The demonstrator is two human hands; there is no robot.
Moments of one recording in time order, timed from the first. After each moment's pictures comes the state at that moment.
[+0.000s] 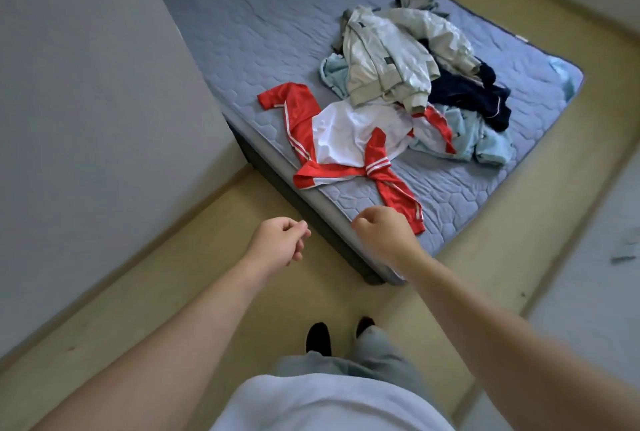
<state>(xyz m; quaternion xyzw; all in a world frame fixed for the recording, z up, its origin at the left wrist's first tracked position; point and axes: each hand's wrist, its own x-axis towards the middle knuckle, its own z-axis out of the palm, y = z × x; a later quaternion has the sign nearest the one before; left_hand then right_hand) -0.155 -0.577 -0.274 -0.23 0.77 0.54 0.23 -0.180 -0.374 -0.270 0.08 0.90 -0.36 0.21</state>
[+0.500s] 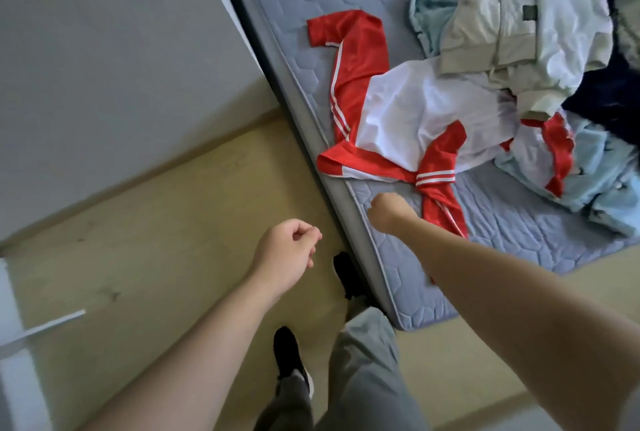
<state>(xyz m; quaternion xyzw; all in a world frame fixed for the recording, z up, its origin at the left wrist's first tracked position) -0.319 -0.525 -0.401 -0.42 0.72 0.52 0.20 -0.462 -0.372 -0.534 -0.09 0.88 -0.10 0.45</state>
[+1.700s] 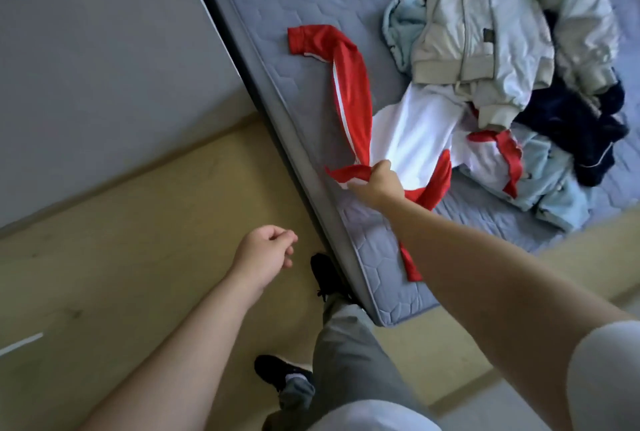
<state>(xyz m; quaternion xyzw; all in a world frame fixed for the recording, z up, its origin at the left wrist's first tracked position) -0.320 -0.568 -0.426 -0.45 0.66 0.55 0.23 -0.504 -0.393 -0.513 0.07 0.91 -0.23 0.33</state>
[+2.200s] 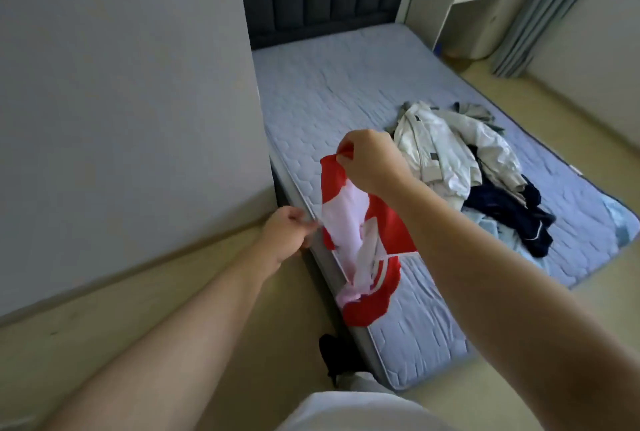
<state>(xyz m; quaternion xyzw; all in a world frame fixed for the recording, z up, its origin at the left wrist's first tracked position) -0.256 -0.574 -0.232 -0.29 0.73 0.61 0.09 -0.385 -0.442 -0.136 -0.24 0.94 -0.22 0.05</state>
